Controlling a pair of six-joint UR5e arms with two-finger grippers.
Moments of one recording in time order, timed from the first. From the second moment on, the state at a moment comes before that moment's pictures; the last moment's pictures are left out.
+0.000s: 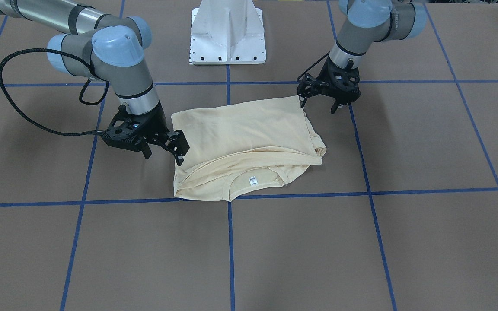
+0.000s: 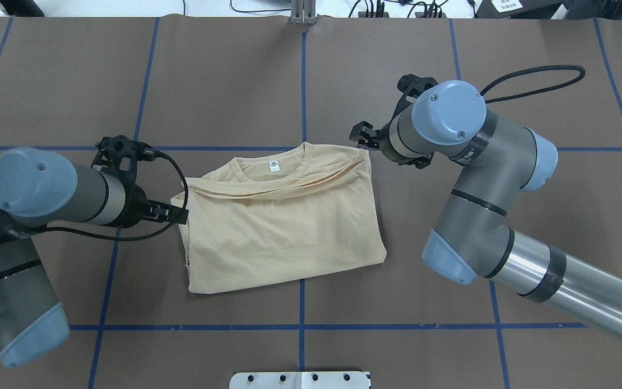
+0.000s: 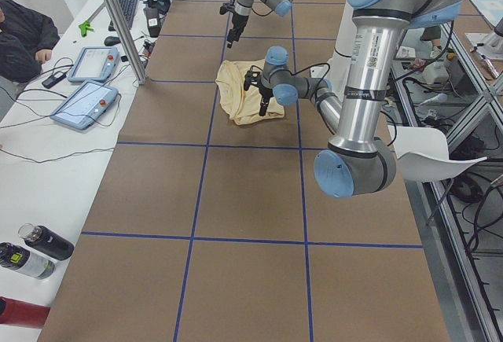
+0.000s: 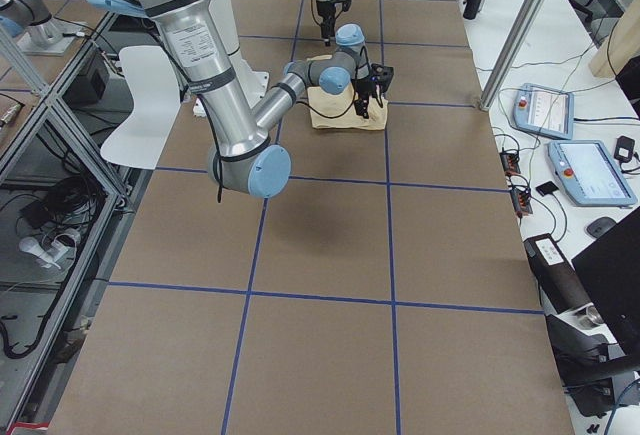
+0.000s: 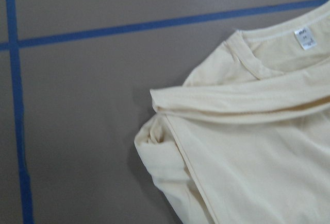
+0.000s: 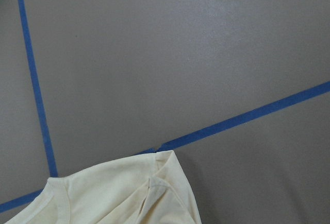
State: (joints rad) left arm -0.46 -1.75 -2.00 -1.93 -1.81 -1.17; right arm 0.64 -1.04 1.72 -1.35 1.75 1.53
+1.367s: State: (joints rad) left arm -0.30 -1.77 -1.93 -1.96 -1.74 -1.27; right arm 0.62 -1.04 1.72 -1.35 1.75 1.53
